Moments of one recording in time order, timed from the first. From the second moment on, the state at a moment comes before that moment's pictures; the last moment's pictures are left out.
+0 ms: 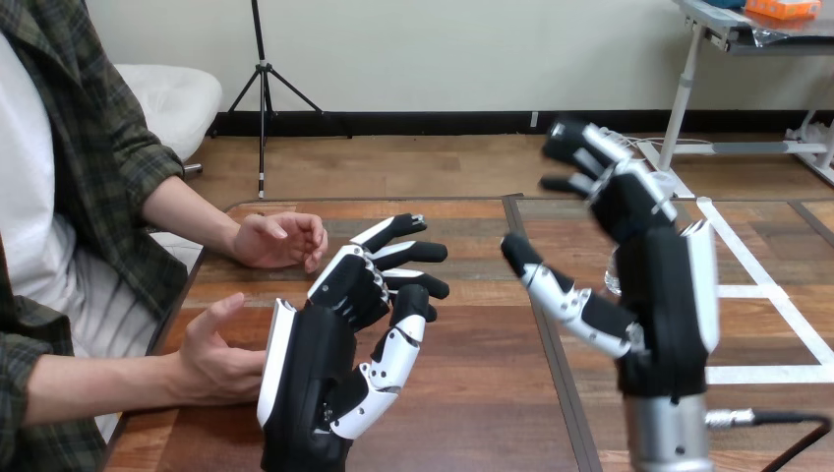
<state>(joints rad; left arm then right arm) 0.19 -0.05 -0.21 0.23 0.05 -0.90 -0.01 -0.05 0.01 -0.05 0.29 -0.23 -0.97 -0.11</state>
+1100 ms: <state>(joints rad) 0.19 -0.05 -0.21 0.23 0.05 -0.89 -0.02 -0.19 -0.06 -0.15 0.41 -0.43 -0.92 -0.47</state>
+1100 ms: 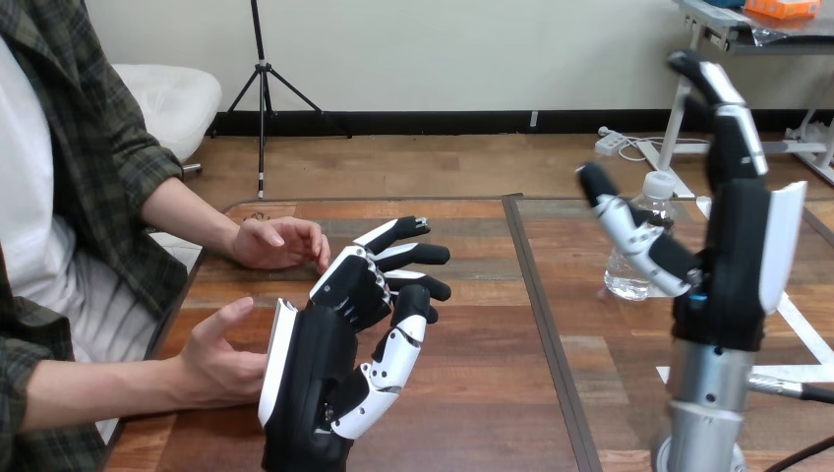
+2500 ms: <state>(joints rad) 0.19 -0.05 -0.22 0.23 -0.03 -0.89 -0.07 -0.29 -0.17 -0.13 0.50 -0.34 -0.66 -0.42</state>
